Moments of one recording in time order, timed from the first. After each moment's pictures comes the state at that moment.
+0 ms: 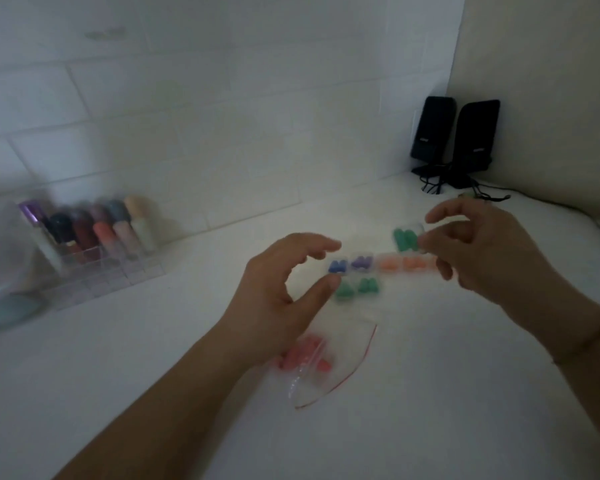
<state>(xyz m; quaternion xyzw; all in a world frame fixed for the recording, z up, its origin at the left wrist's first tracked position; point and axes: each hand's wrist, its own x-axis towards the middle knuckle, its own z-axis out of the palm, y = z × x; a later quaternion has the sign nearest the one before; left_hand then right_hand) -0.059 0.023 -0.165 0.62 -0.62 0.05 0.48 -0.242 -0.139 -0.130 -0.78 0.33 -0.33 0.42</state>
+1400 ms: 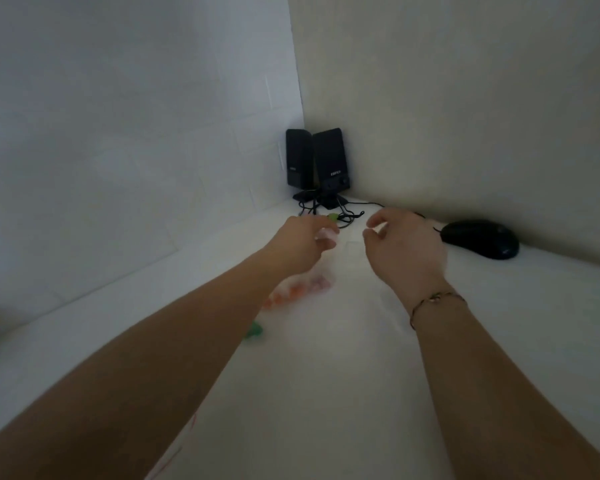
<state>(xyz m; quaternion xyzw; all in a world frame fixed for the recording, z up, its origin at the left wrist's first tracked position) -0.143 -0.243 -0.152 0.70 -0.66 -0.07 0.26 -0.311 -0.258 -0.156 -0.72 0.56 -0.38 0.15</state>
